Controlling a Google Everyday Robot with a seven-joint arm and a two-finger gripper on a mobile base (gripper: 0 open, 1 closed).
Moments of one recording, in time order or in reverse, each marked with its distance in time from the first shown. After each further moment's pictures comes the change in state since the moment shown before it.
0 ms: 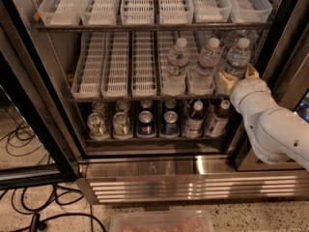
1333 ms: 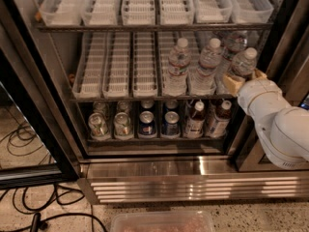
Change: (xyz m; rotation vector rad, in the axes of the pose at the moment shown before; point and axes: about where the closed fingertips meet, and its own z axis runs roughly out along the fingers) arm -0.010 -0.010 -0.019 -0.026 0.022 0.072
